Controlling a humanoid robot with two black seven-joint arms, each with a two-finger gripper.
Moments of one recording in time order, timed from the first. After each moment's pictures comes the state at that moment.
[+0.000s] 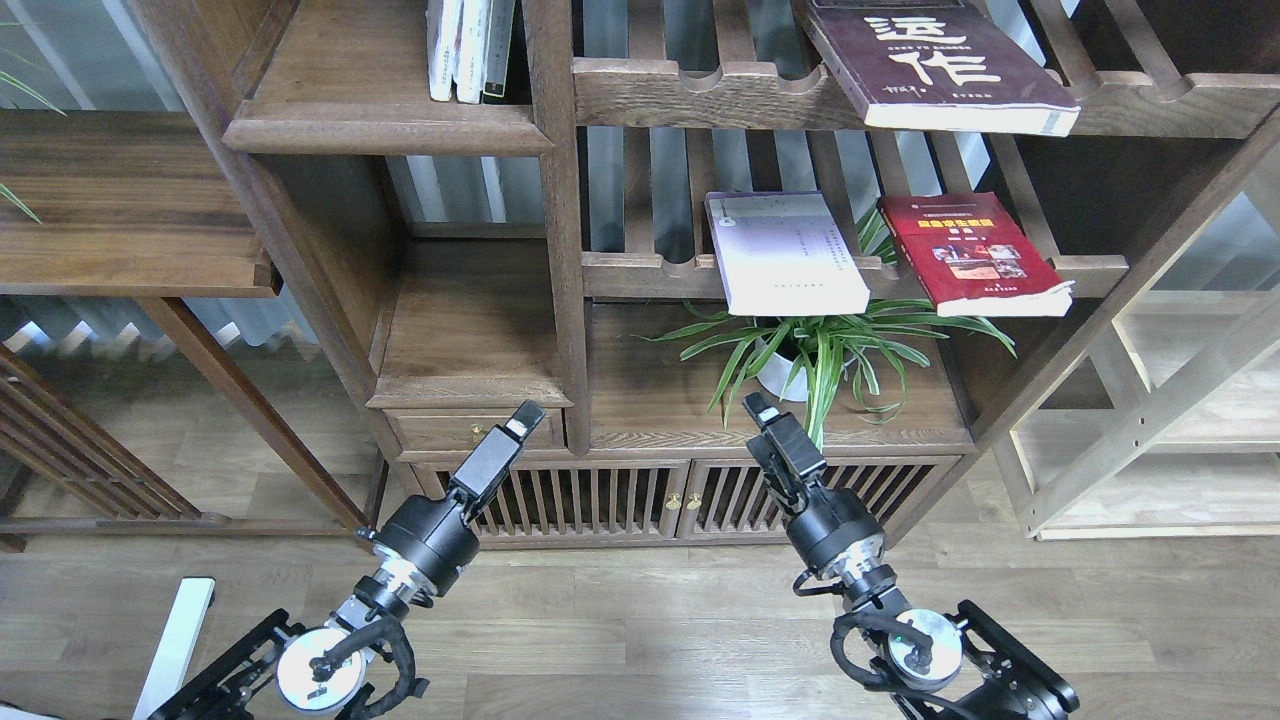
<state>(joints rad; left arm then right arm) -0.15 0.00 -0.95 -1.06 0.05 -0.49 -0.02 0.10 0.01 1.13 0.87 0.10 0.58 0.02</state>
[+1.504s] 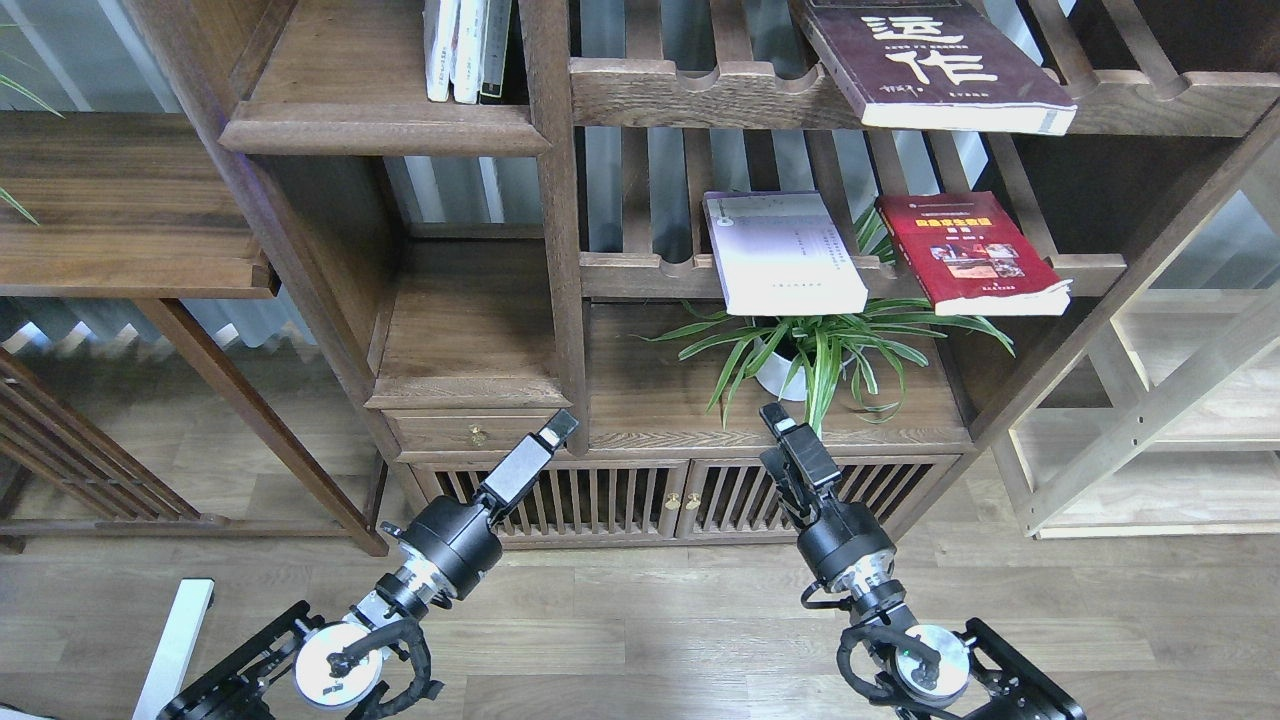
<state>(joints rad) -0.16 0.00 -0.89 -1.06 0.05 -0.49 -0.01 0.06 0.02 1.11 0.86 0.10 0.58 0.03</state>
